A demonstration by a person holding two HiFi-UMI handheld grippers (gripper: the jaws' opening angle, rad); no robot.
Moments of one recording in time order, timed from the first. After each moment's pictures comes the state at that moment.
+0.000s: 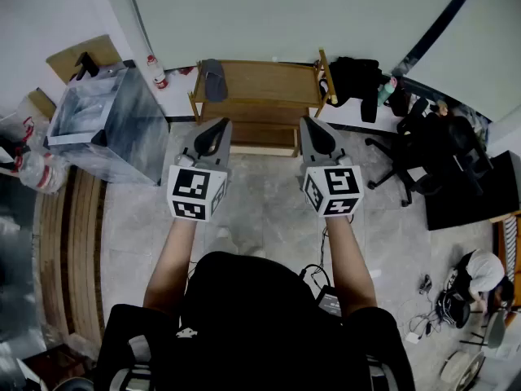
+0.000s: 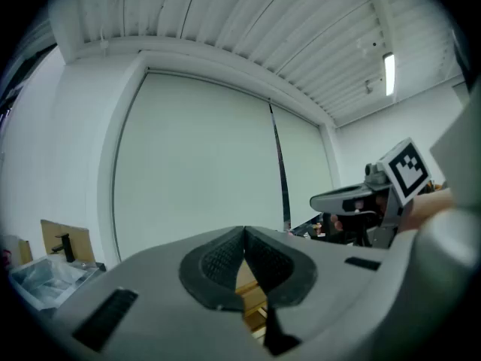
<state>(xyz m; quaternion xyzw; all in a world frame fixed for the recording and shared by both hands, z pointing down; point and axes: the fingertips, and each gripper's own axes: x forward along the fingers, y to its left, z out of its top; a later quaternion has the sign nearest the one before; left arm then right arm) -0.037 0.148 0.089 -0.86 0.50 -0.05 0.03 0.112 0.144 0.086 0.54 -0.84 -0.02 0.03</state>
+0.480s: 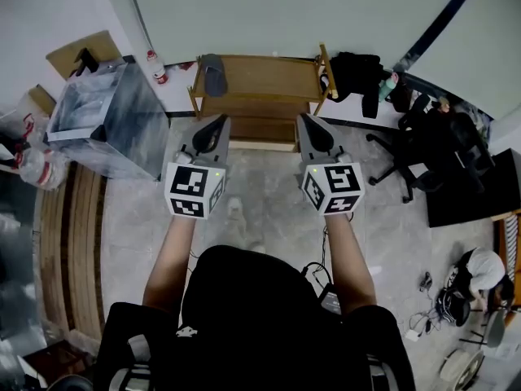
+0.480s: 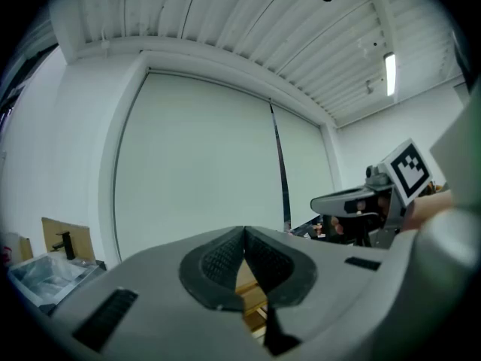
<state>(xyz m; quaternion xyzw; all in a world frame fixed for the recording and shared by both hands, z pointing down) -0.035 0.155 0.095 -0.86 0.50 -0.05 0.03 0.109 0.152 0.093 0.53 -0.85 0.00 0.02</state>
